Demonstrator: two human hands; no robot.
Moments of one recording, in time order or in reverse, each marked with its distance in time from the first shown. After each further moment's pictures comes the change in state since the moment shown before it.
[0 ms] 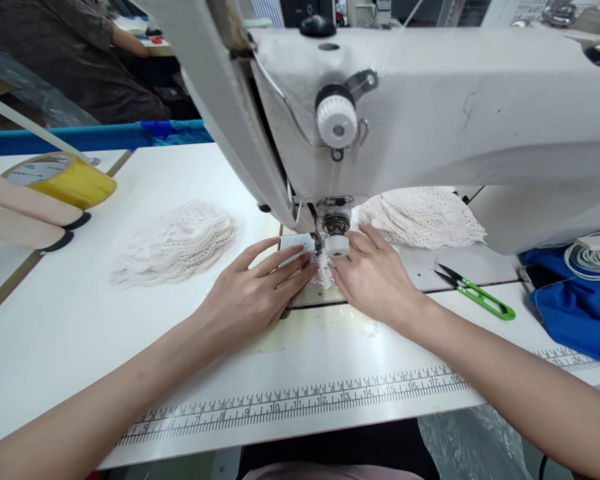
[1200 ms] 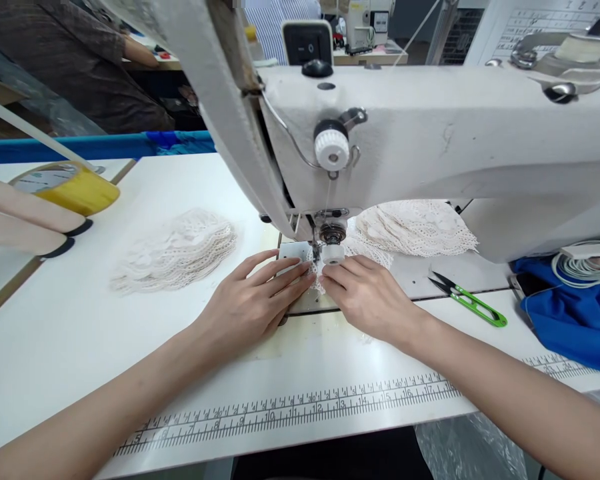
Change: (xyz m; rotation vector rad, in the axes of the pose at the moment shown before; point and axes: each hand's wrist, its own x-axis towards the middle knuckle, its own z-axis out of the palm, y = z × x) left_hand -0.004 0.003 0.004 -0.018 0.056 -0.023; right_hand -0.008 -0.002 -0.003 0.161 0.182 -0.187
